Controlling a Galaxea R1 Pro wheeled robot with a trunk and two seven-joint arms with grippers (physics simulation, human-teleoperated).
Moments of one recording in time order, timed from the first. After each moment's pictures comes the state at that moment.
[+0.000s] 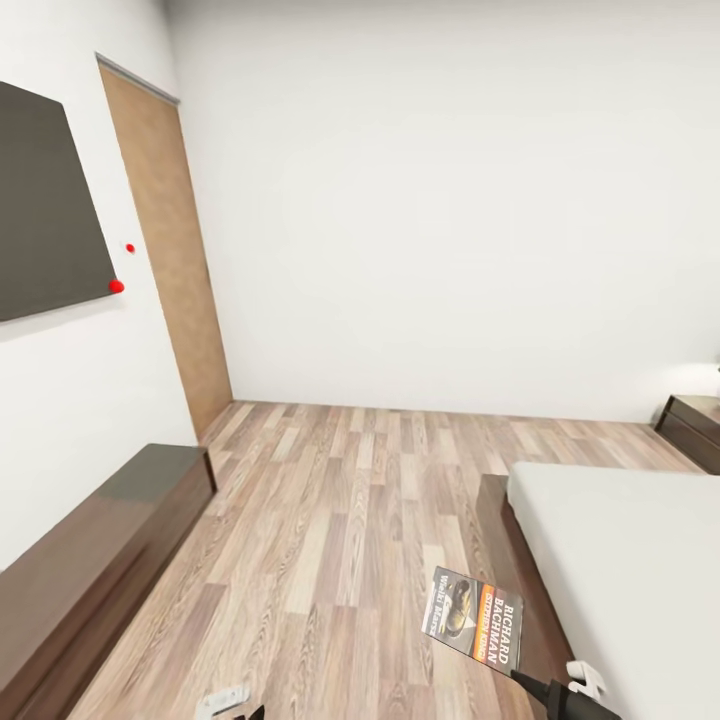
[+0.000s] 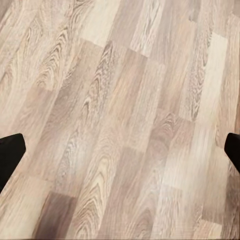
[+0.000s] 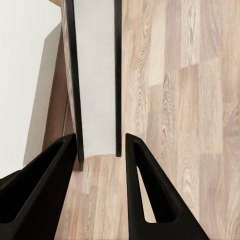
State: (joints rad) left arm -0.35 0.00 0.17 -0.15 0.16 -0.22 -0.20; right arm -0.40 -0.31 -0.15 -0.16 -0.39 0.14 1.02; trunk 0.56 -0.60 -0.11
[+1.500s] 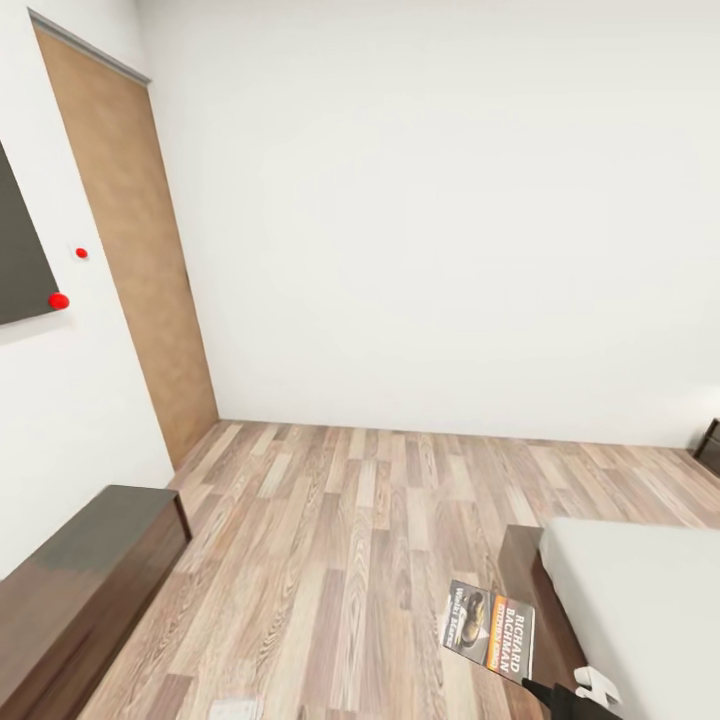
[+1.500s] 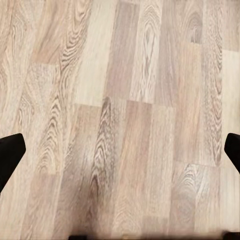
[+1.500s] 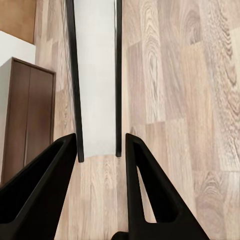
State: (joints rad) left arm -0.35 0.00 -0.07 -0.13 0.17 -0.22 -0.10; right arm -0.40 -0.31 -0.15 -0.16 -0.39 0.14 0.84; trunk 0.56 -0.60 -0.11
